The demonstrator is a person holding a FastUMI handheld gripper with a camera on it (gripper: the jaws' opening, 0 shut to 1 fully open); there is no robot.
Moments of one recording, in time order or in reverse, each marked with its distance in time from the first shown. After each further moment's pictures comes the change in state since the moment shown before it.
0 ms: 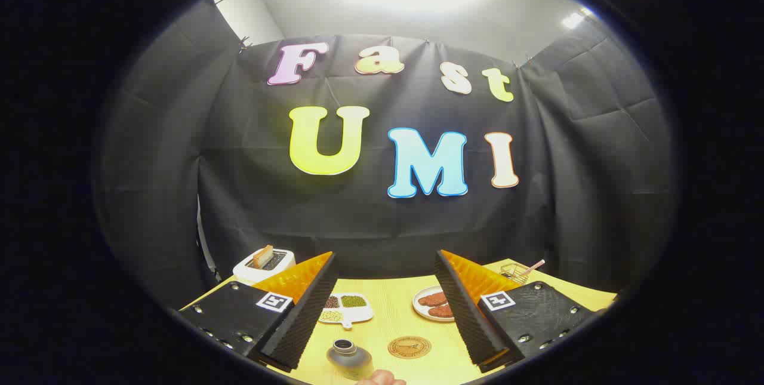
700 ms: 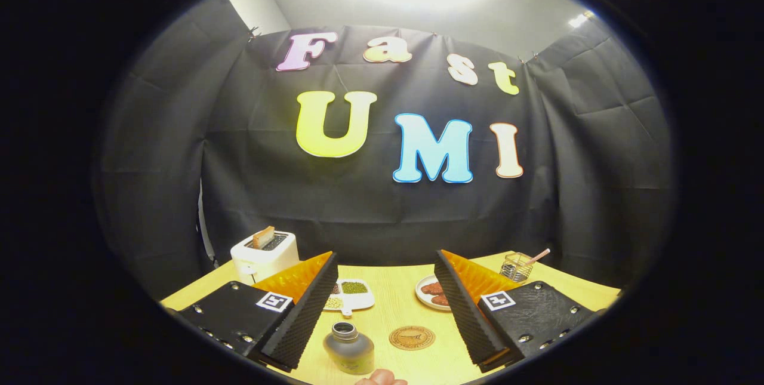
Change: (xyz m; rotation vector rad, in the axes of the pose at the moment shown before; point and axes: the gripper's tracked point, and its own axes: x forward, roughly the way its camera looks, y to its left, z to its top) arm -0.003 0.009 -0.054 -0.045 0.033 0.017
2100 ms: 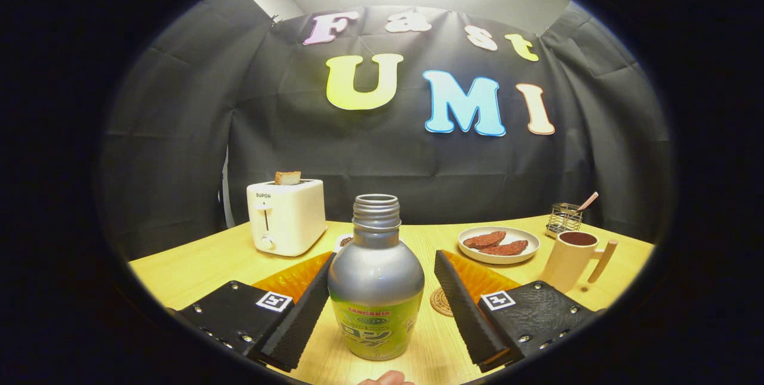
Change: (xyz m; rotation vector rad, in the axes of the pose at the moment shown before) arm 0.020 0.047 -0.162 0.041 0.053 0.157
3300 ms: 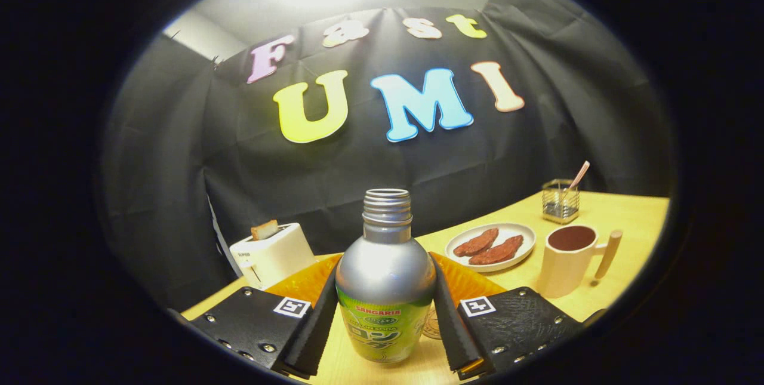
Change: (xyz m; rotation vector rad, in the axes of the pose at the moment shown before) arm 0.031 -0.064 0.047 0.328 -0.029 -0.018
